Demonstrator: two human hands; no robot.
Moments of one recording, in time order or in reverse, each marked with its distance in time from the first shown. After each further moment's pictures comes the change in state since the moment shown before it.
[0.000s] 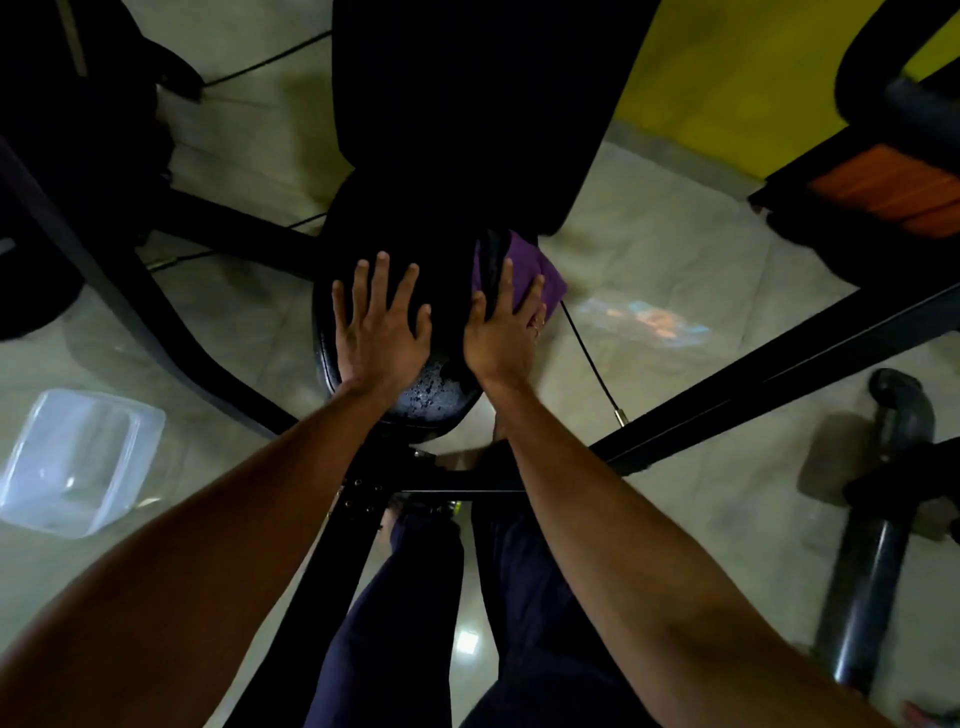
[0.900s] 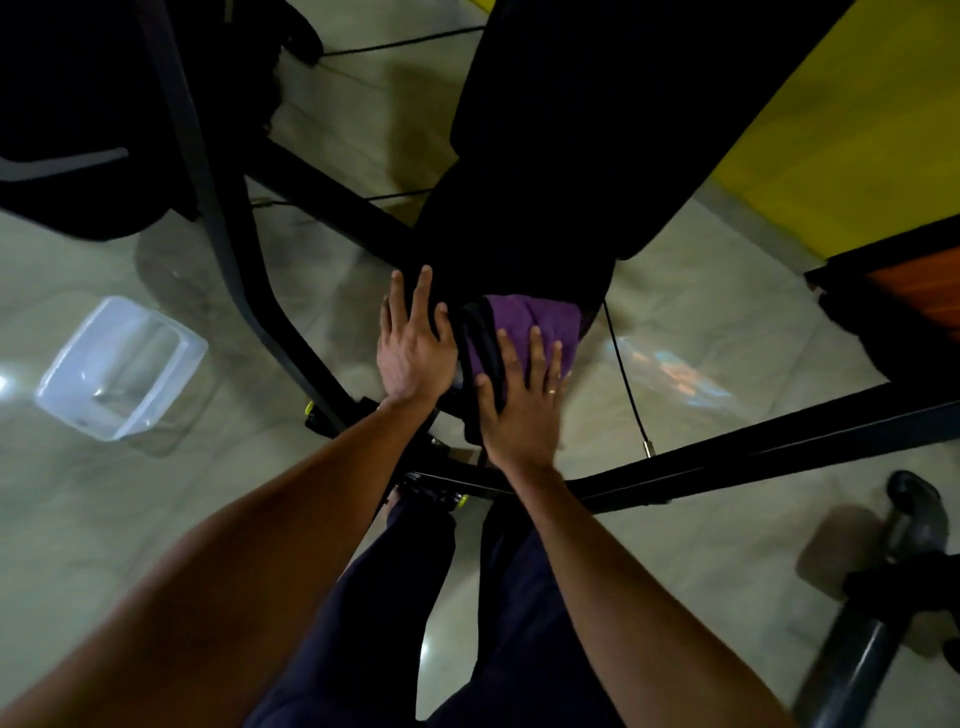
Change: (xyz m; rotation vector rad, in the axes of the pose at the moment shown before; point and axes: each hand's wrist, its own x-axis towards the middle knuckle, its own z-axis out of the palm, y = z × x) left_hand -0.057 -0.022 0.004 -0.497 0.151 -0.419; right_hand -0.097 0.046 0.027 -0.319 0.047 -0.542
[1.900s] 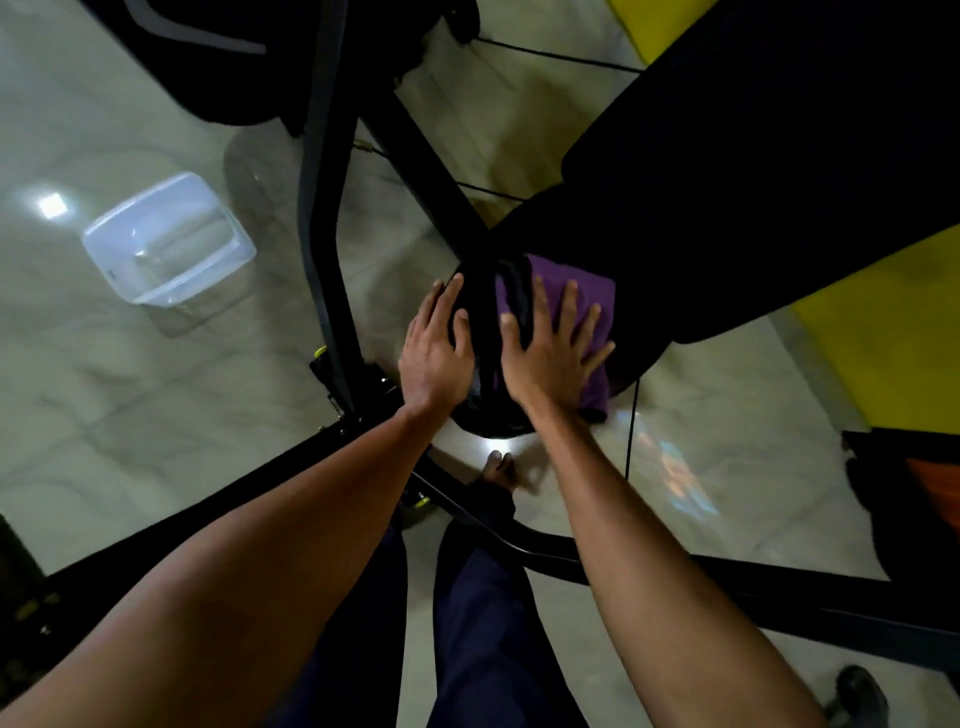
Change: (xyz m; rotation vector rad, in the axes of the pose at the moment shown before) left_hand -0.016 -0.001 0.016 -0.301 0.208 -0.259; right_hand 0.109 -0.035 -0.021 -0.200 -0.330 -0.088
